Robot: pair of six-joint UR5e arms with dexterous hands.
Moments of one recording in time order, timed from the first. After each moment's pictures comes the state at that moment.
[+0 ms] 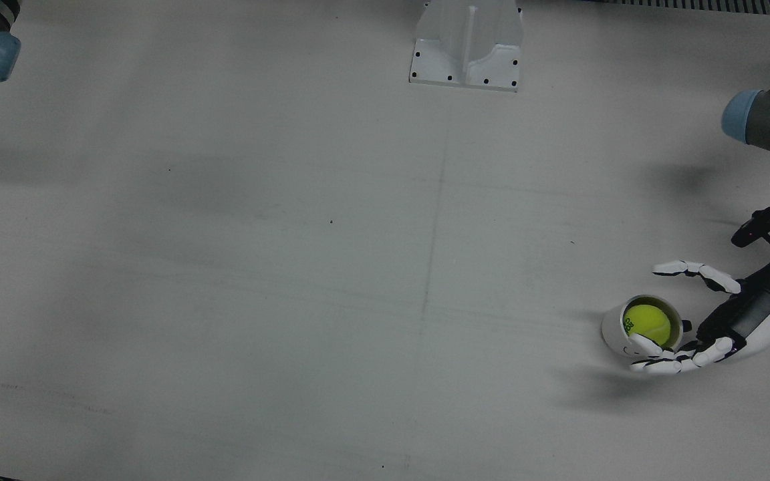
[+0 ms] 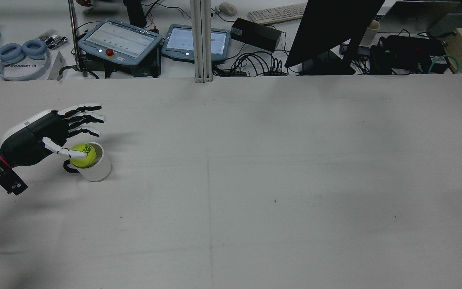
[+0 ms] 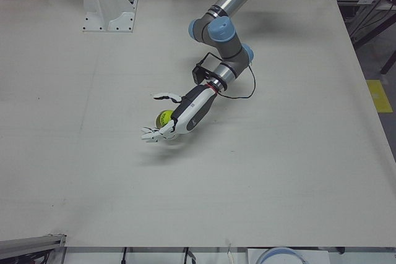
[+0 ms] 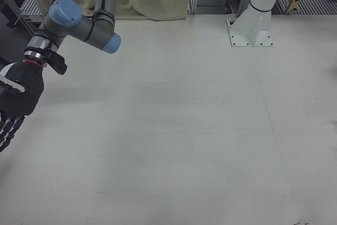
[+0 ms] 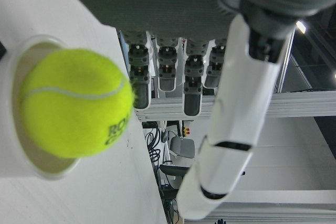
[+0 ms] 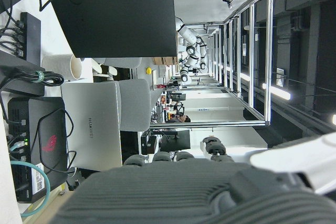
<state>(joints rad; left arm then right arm) -0.81 -1.72 -1.68 -0.12 1.43 0.26 1.49 -1.45 1.47 -3.32 -1.41 0.09</state>
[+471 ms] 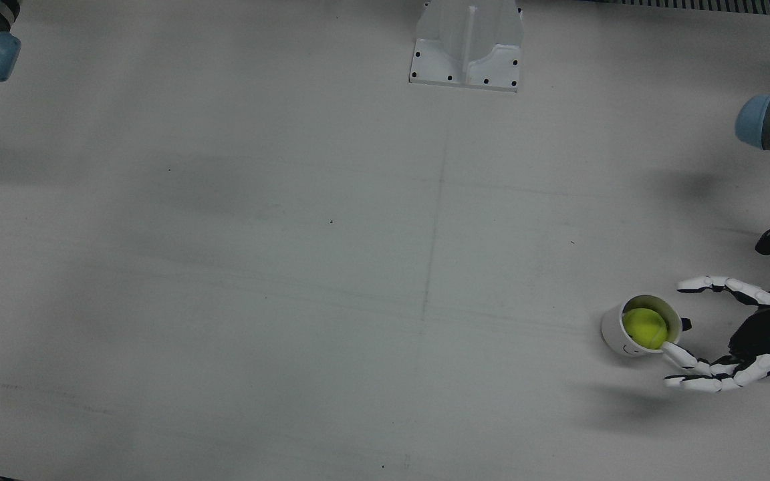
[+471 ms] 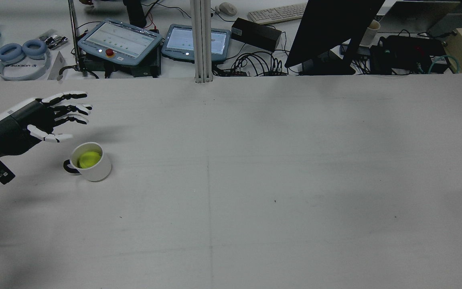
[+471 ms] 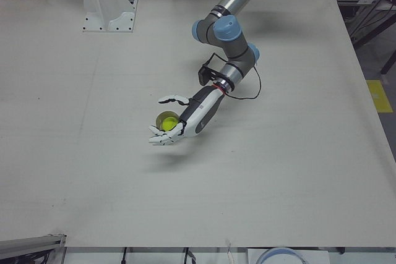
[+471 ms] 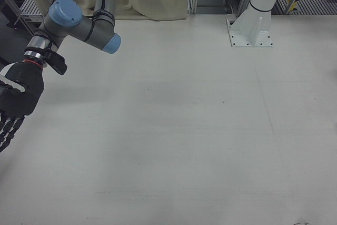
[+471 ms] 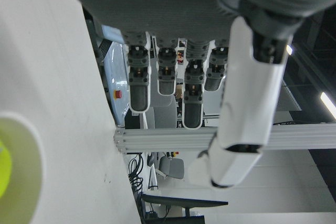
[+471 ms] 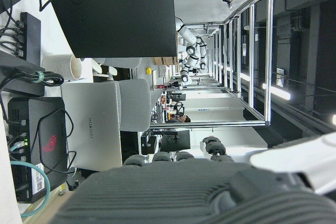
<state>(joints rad) -0.88 -1.72 -1.68 -0.12 1.42 0.23 1.49 -1.45 1.47 -3.32 -1.41 0.09</state>
